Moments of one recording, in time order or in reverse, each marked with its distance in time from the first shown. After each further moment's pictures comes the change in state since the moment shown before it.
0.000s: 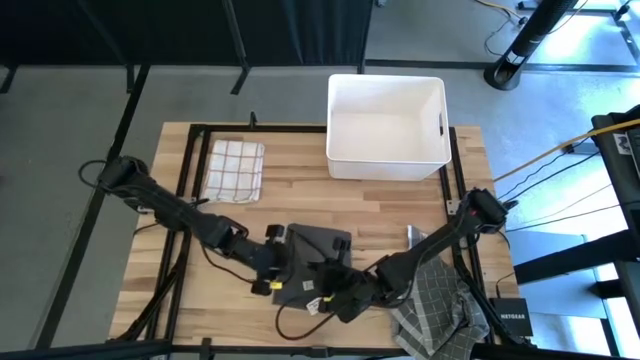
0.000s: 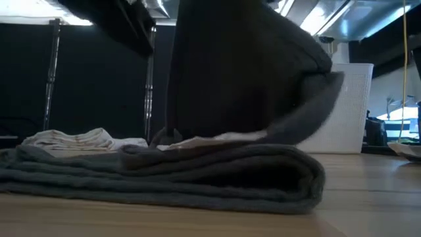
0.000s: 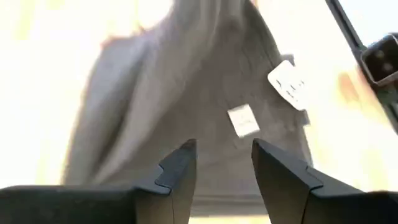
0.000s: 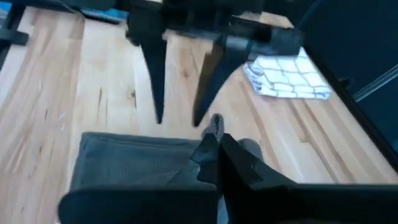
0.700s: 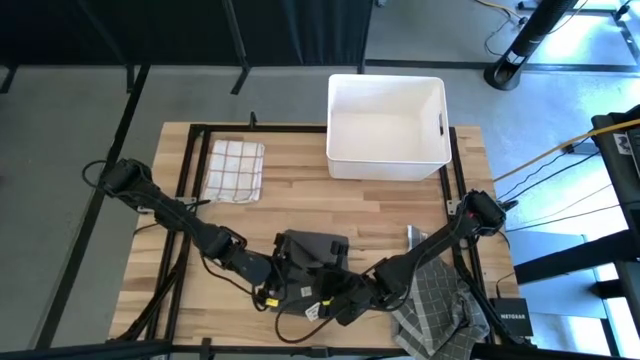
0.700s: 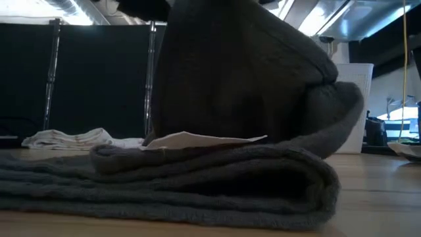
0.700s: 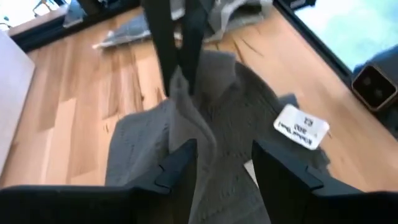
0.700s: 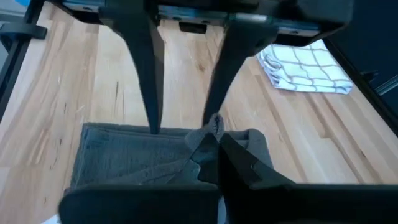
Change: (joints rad) left arm -0.071 0.048 0.000 0.219 -0.108 0.208; right arm 0.002 0.024 0.000 0.016 -0.045 0.024
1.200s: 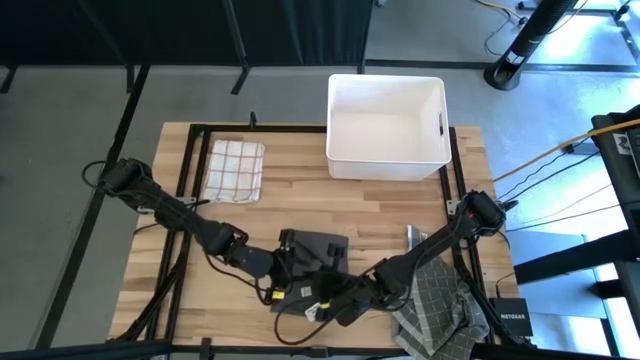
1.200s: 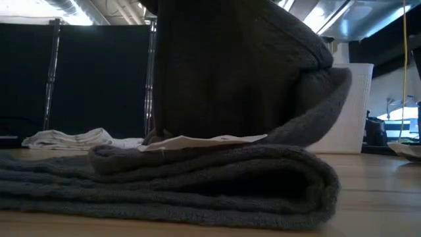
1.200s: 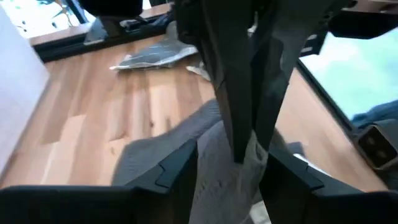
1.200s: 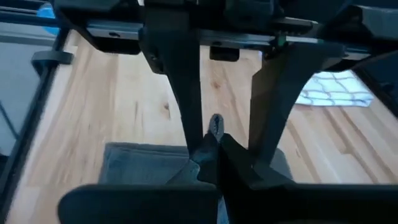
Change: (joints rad) left arm 0.030 0.002 0.010 0.123 -0.002 -0.060; right arm 0.000 0.003 0.000 0.105 -0.032 -0.031
